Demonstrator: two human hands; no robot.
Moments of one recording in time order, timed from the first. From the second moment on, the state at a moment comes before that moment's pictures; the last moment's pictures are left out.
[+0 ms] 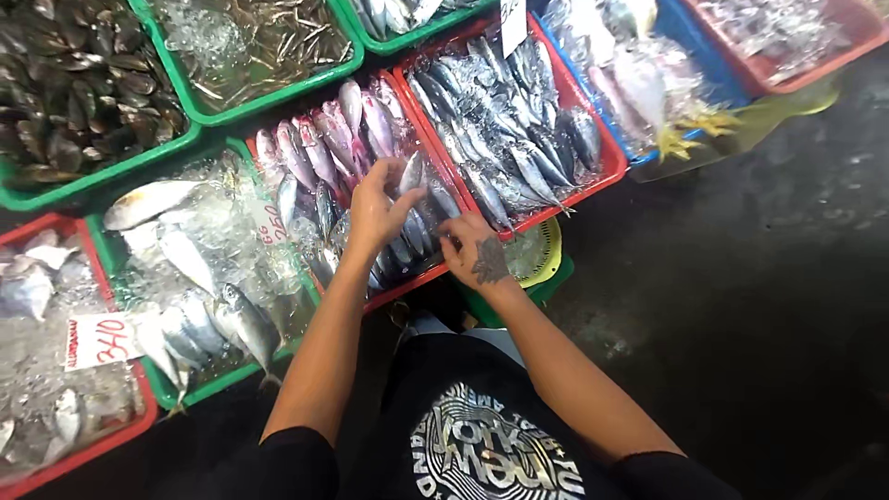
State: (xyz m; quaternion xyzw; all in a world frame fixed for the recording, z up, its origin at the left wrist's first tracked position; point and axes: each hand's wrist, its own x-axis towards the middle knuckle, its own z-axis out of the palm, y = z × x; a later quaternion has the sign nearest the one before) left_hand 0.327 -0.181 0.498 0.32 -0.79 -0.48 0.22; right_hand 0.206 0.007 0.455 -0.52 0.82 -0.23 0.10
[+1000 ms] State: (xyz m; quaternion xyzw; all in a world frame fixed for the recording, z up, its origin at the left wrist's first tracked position) left_hand 0.256 -0.132 0.481 0.47 -0.80 -0.37 -0.08; right_hand 0.133 0.033 0.491 -0.64 0.75 -0.06 0.16
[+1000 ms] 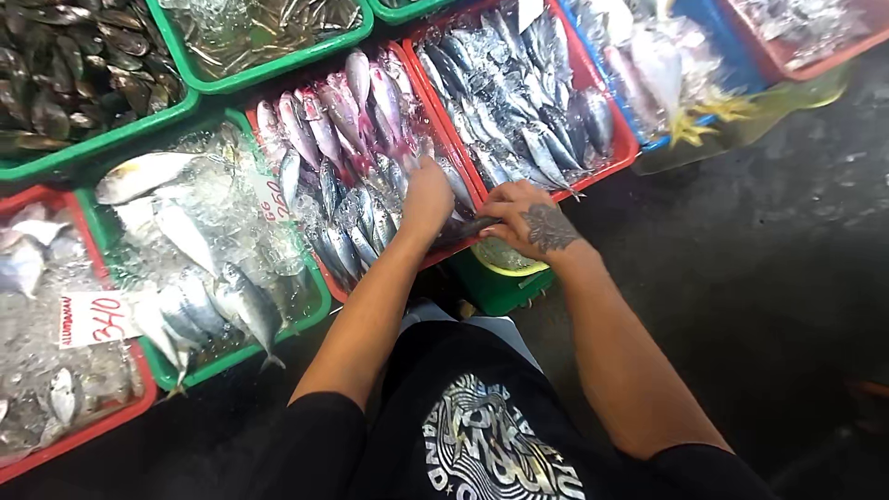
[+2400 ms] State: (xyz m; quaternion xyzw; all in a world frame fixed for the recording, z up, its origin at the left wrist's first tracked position) left_hand 0.298 -0.031 0.437 0.23 -0.94 -0.26 0.03; right_hand 0.094 -0.149 0.509 -0.68 0.61 0.18 0.37
